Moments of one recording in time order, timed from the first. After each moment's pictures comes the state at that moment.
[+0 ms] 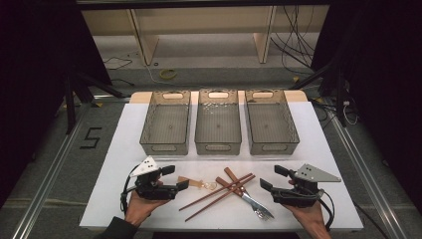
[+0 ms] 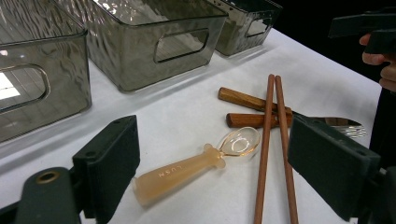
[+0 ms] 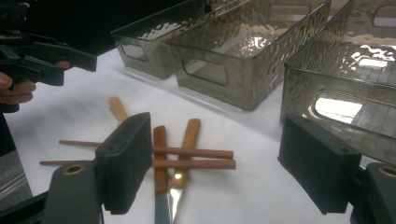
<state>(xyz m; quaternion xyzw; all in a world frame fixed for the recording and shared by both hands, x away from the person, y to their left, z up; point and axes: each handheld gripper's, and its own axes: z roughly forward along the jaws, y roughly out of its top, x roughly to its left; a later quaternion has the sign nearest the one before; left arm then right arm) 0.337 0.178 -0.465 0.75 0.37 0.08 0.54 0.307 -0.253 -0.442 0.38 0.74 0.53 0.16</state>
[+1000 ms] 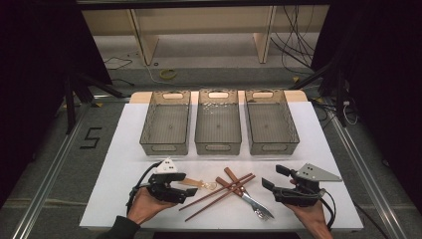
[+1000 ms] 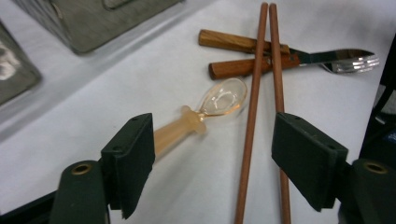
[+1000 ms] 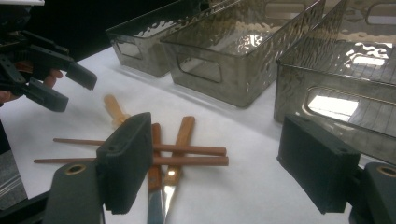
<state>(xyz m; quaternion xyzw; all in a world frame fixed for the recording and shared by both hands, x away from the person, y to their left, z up) 0.339 0.141 -0.457 0.85 0.33 0.05 0.42 0.308 -0.257 -0.444 0.38 0.74 0.53 0.16</state>
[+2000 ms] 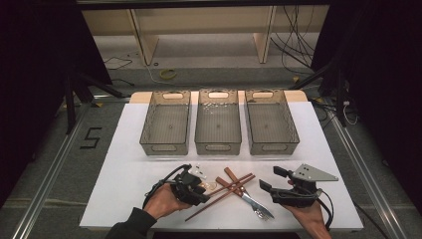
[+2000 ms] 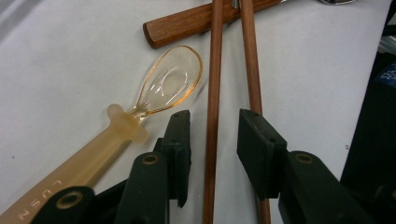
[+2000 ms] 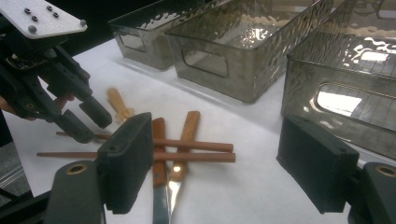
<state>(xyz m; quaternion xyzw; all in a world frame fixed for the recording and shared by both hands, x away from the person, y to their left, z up) 0.352 0.084 -0.468 0.92 0.26 -0.01 0.29 0.308 -0.251 -0.444 0.38 0.75 0.52 0.16</state>
